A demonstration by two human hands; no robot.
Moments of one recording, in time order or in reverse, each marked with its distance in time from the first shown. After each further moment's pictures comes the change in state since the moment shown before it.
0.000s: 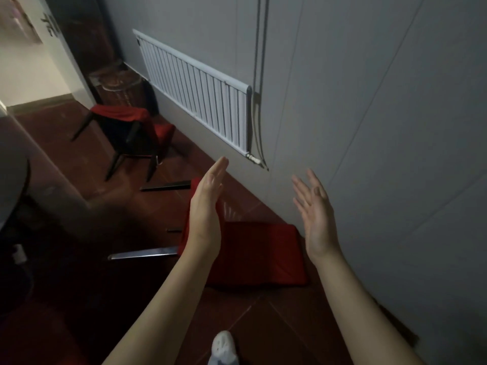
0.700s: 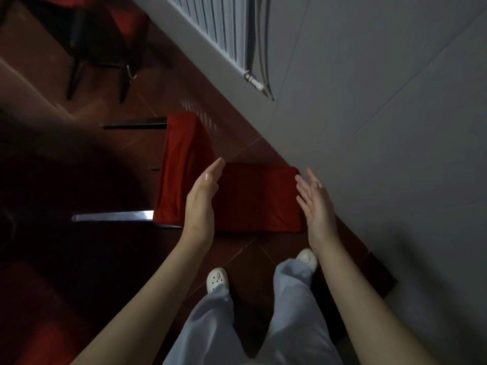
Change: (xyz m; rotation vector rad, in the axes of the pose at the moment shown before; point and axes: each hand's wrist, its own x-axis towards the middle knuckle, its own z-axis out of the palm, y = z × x) left_hand 0.115 -0.208 -0.003 0.217 0.067 -0.491; right_hand 0.129 0.177 -0.058 -0.148 0.035 0.499
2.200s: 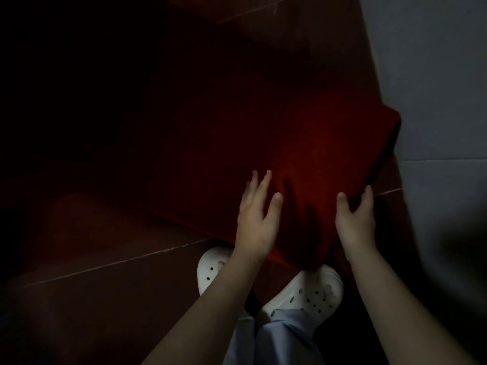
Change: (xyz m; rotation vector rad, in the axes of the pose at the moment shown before) left_hand 0.286 -0.655 0.276 0.321 0.209 -0.472; right_hand 0.460 0.605 -0.188 -0.698 0.000 0.483
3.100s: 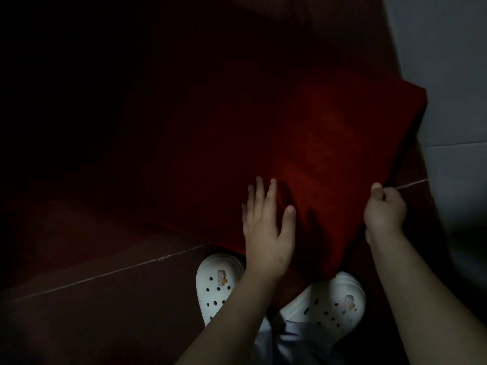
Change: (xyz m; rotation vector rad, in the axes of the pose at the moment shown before) left_hand 0.006 -0.043 0.035 0.195 0.062 0.068; right_hand 0.063 0.037 0.015 0.086 0.191 0.123
